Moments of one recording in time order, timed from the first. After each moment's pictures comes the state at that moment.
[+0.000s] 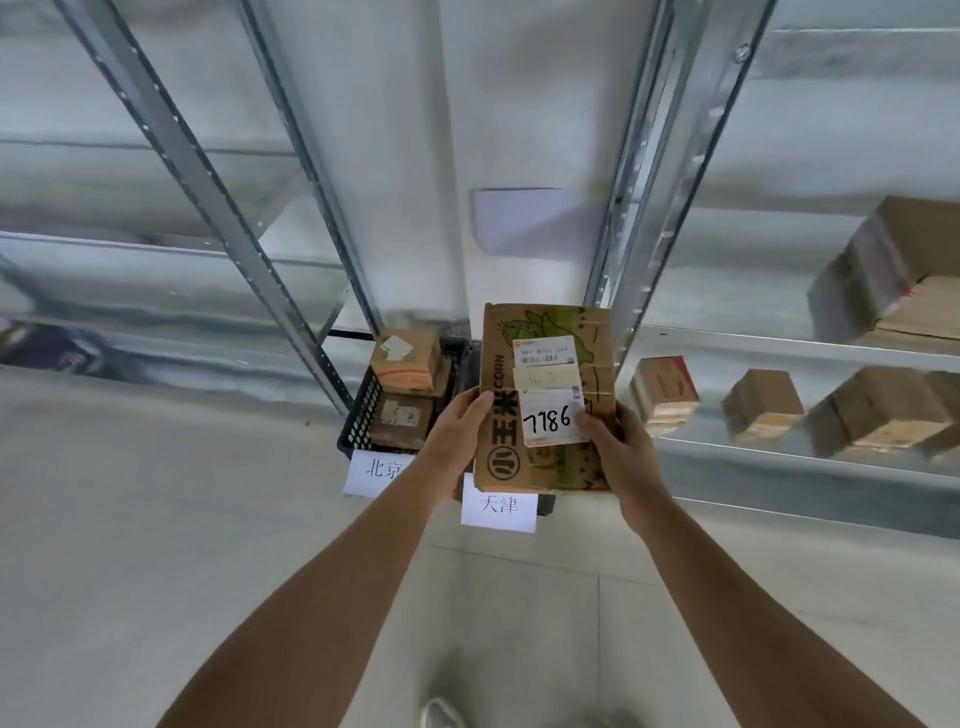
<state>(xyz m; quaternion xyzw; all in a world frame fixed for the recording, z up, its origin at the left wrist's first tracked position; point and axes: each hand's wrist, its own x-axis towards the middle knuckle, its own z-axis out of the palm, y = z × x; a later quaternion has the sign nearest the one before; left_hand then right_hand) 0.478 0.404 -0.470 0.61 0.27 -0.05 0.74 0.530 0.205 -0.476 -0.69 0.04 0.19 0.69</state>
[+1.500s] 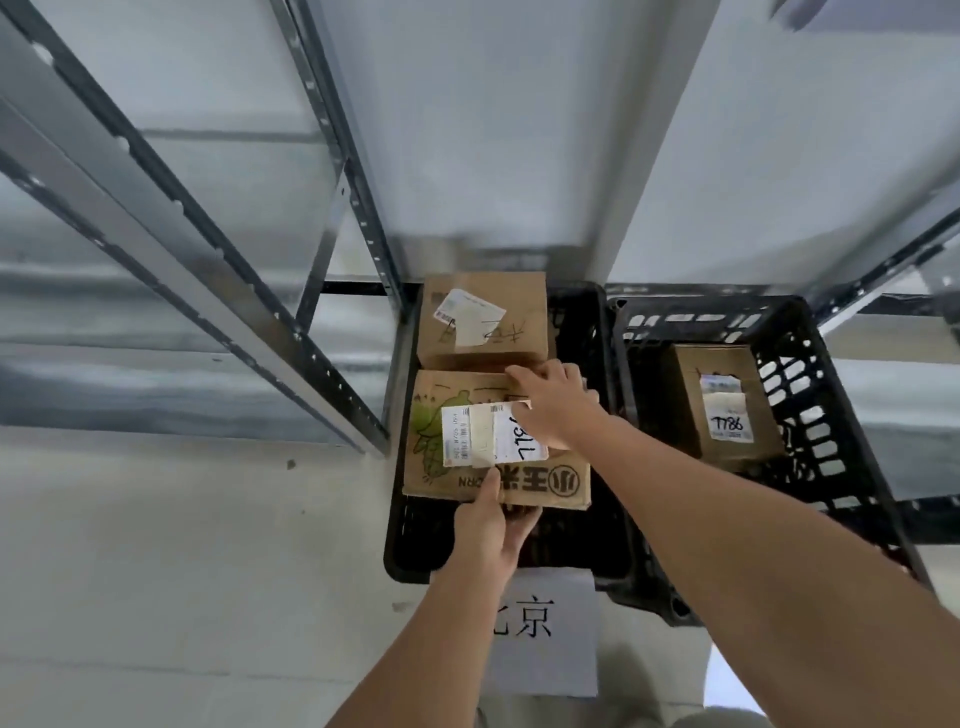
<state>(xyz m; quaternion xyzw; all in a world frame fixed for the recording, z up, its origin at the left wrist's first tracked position) 0.698 0.827 -1.022 0.19 0.54 -0.04 0.82 0.839 0.763 -0.992 -0.94 -0.19 0.28 0.08</state>
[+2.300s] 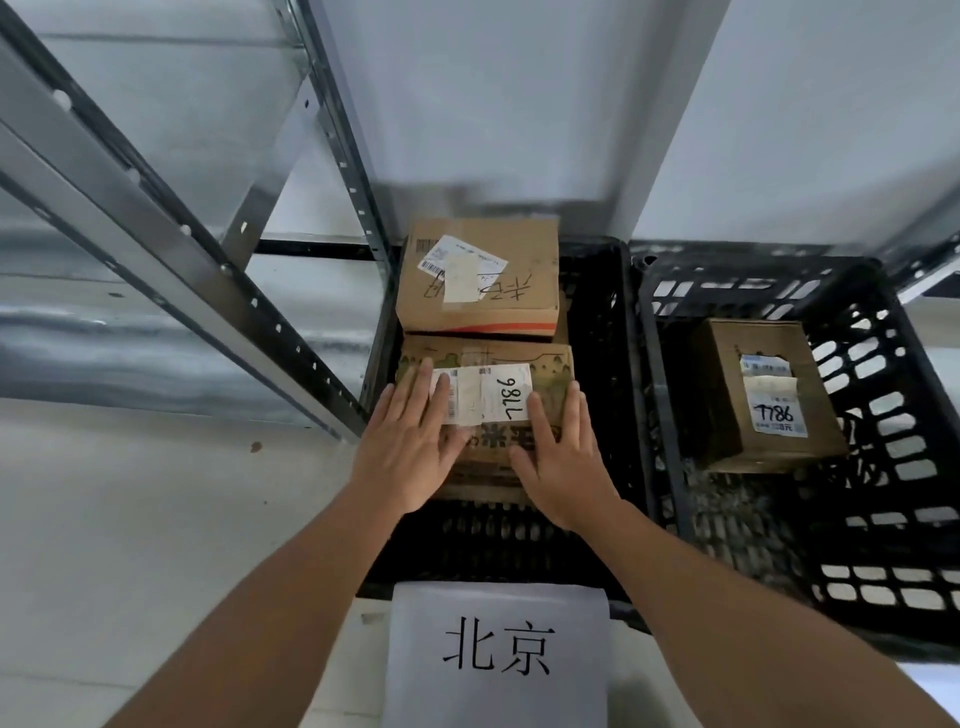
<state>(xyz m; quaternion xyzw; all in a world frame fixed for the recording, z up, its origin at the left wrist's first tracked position) 0.735 0.931 -1.128 0.99 0.06 -0.13 0.00 0.786 0.727 -1.143 -0.94 -0.18 0.23 0.17</state>
